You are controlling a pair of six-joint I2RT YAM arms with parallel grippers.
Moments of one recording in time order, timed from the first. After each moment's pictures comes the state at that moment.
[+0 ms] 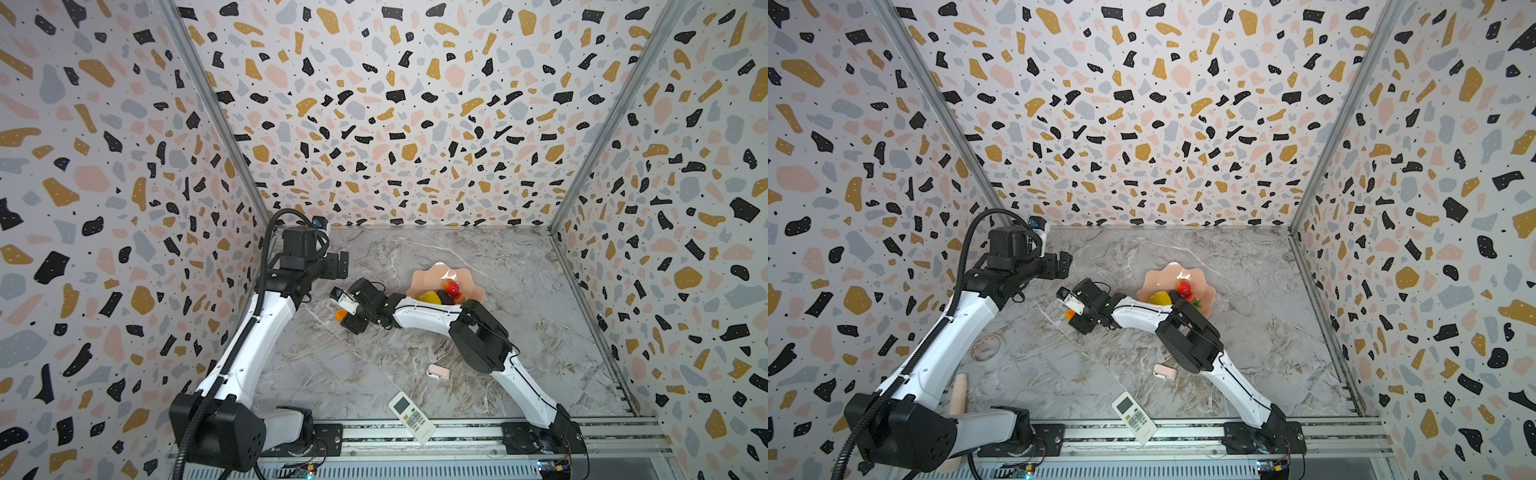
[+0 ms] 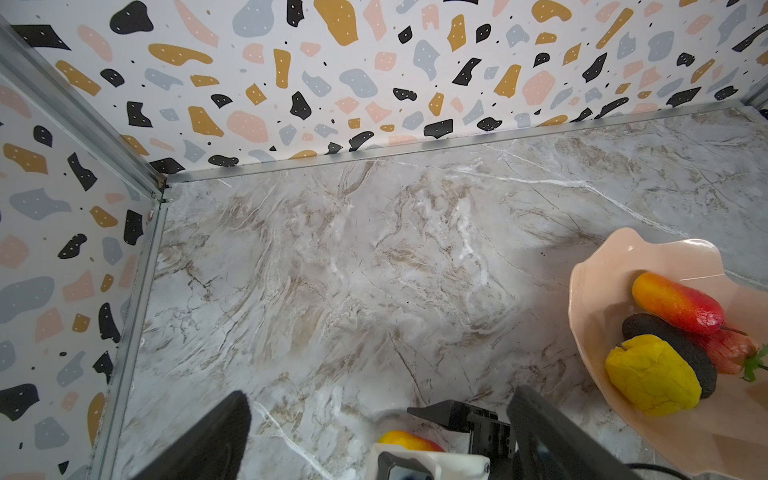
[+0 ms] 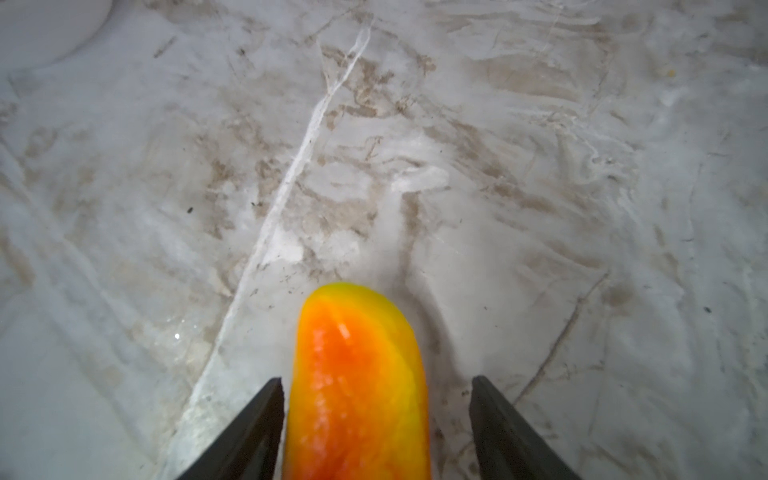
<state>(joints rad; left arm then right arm) -0.15 1.28 1.22 -0.56 0.03 0.02 1.01 2.42 1.88 -0.23 -0.12 -0.18</state>
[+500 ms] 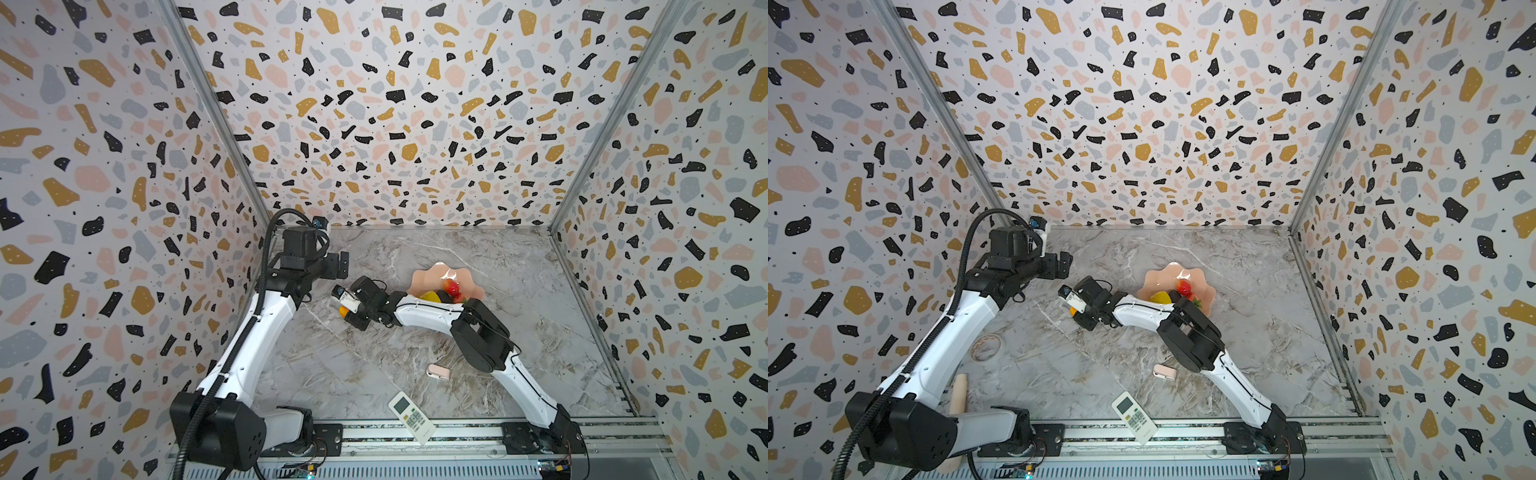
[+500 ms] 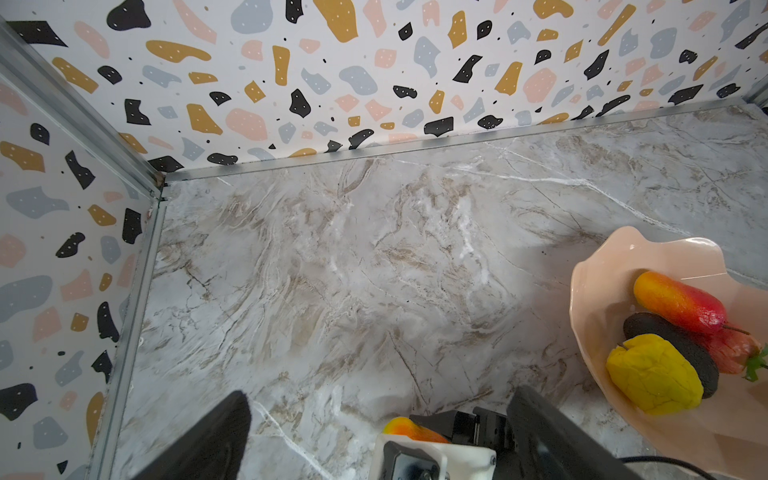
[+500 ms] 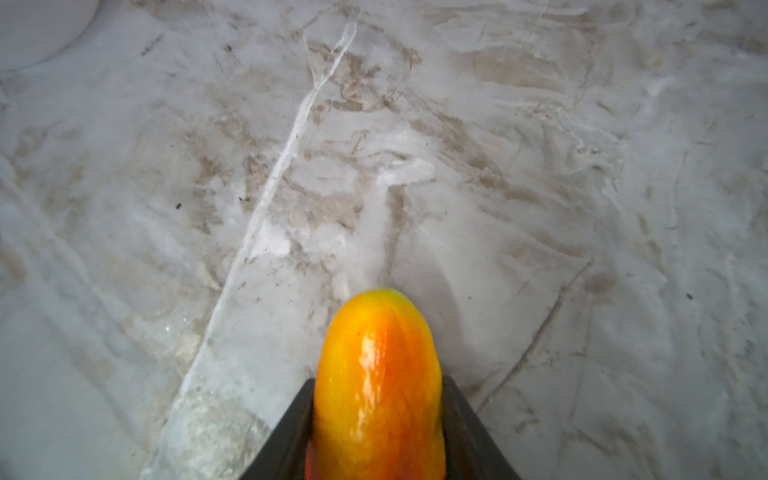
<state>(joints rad) -0.15 1.28 1.22 -0.56 0.03 0.02 0.99 2.40 1.88 -0.27 -0.11 -0.17</state>
